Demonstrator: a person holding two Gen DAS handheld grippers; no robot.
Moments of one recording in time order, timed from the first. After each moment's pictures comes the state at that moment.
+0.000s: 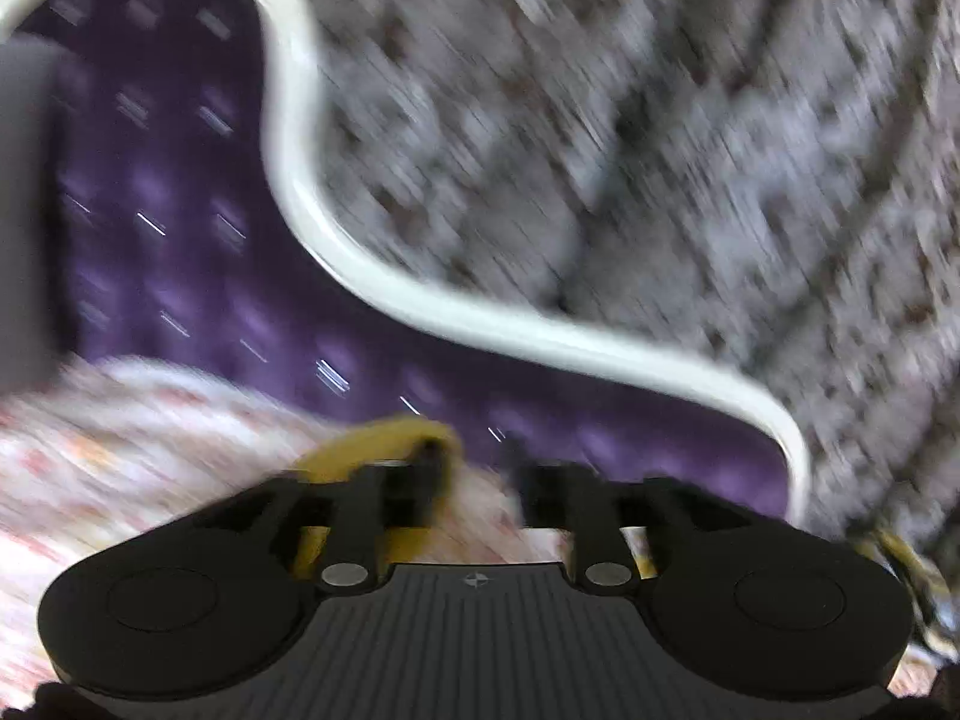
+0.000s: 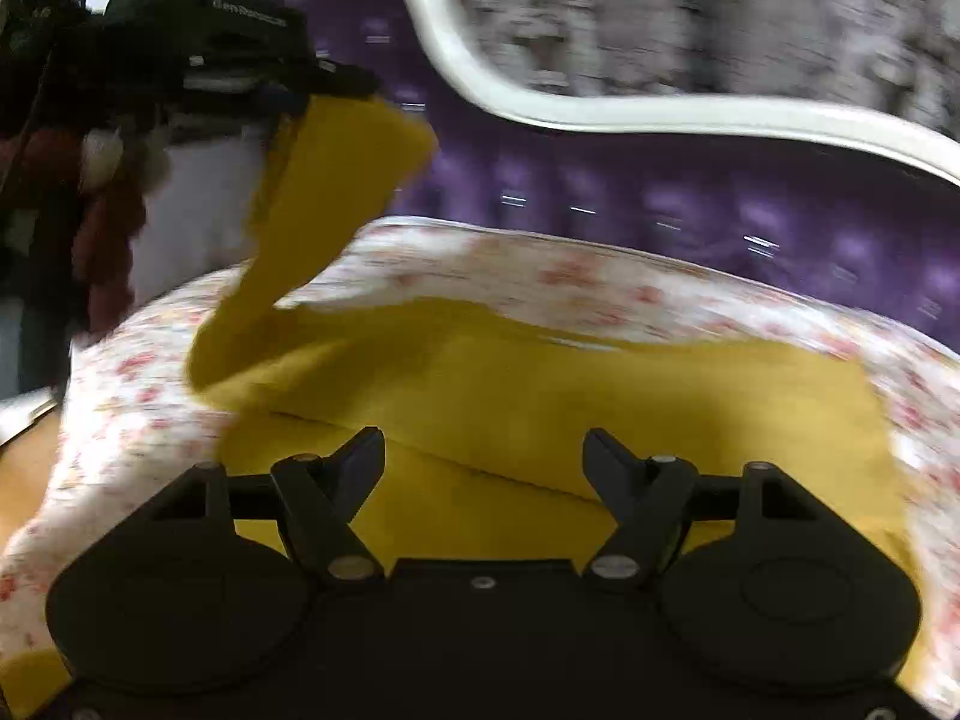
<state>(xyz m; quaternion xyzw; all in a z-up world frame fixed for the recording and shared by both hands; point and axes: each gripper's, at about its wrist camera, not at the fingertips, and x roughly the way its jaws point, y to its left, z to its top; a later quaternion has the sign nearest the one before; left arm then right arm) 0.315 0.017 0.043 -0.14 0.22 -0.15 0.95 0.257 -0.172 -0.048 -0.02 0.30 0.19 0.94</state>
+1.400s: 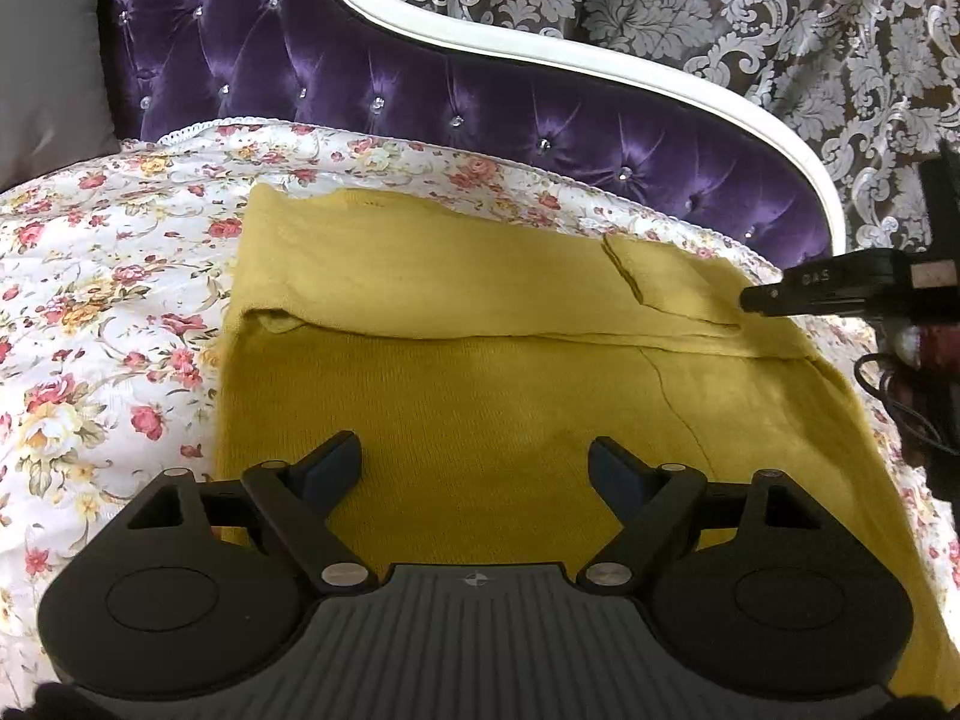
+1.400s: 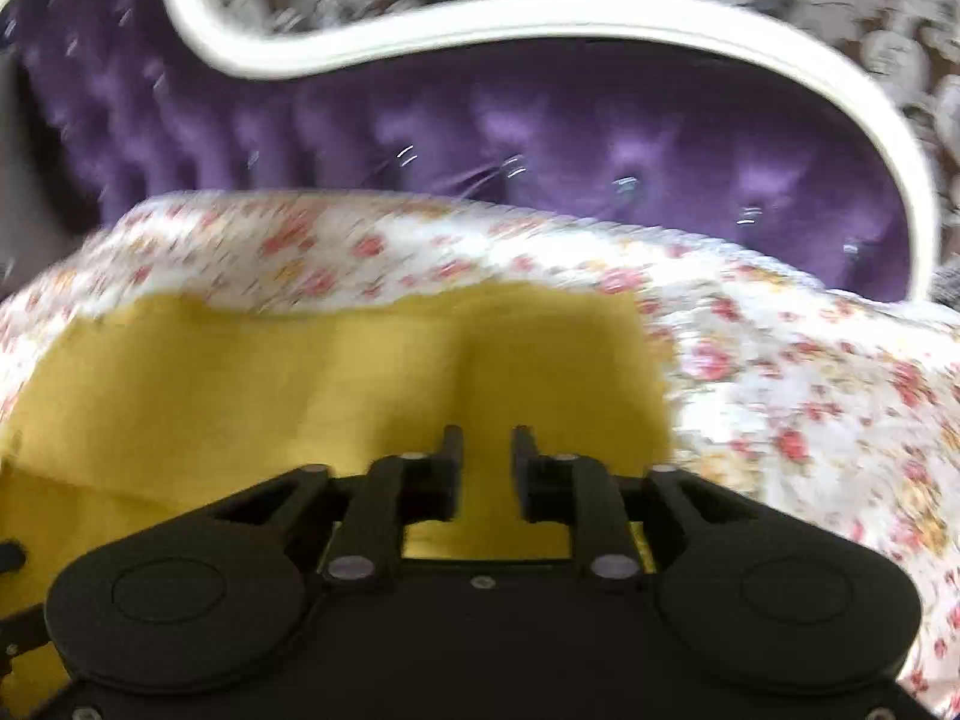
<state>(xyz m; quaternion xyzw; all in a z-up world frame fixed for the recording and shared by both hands) 0.221 0.016 -0.076 -0.09 0.35 -0.11 0.92 0.329 -0.252 -0.064 0.01 0.36 0.03 0.93</state>
